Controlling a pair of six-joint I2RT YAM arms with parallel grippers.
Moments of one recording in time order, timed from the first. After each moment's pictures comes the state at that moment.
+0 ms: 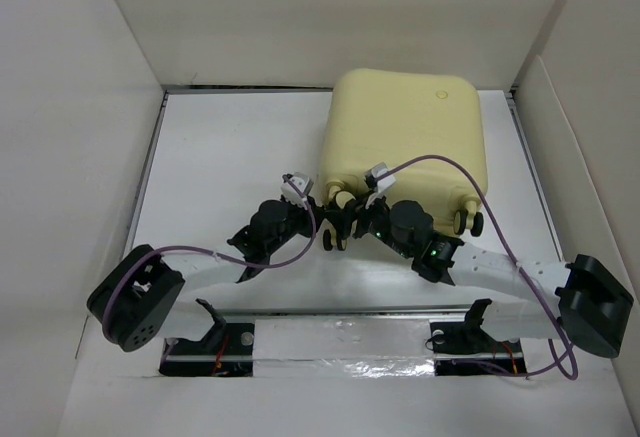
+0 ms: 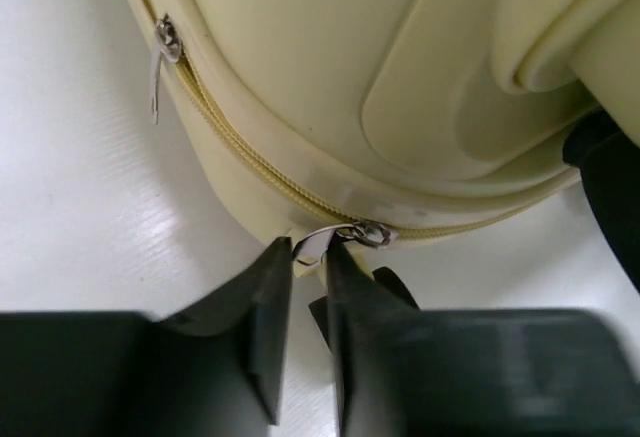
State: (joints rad) left arm -0.74 1.31 0.40 0.63 -0.03 -0.32; right arm 0.97 1.19 0.61 0.48 0.15 0.30
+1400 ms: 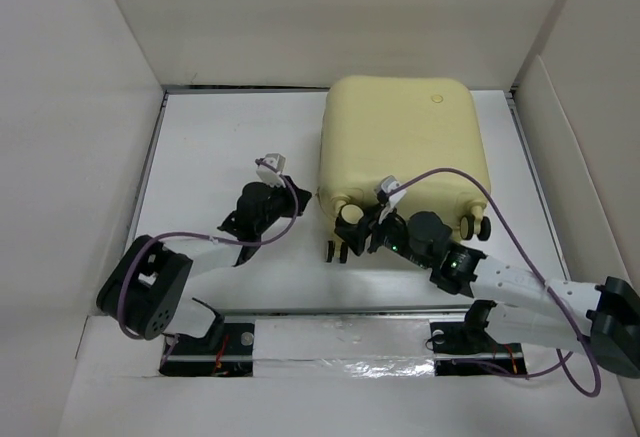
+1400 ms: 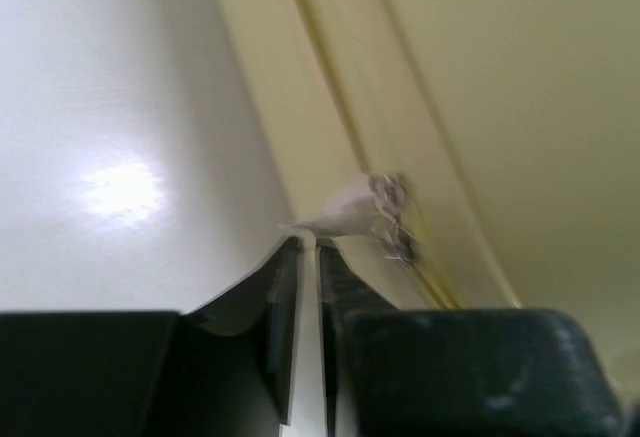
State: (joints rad) left arm -0.52 1.35 0.44 0.62 0.11 -0.53; right arm 0.98 1.01 0.52 0.38 0.06 0.26
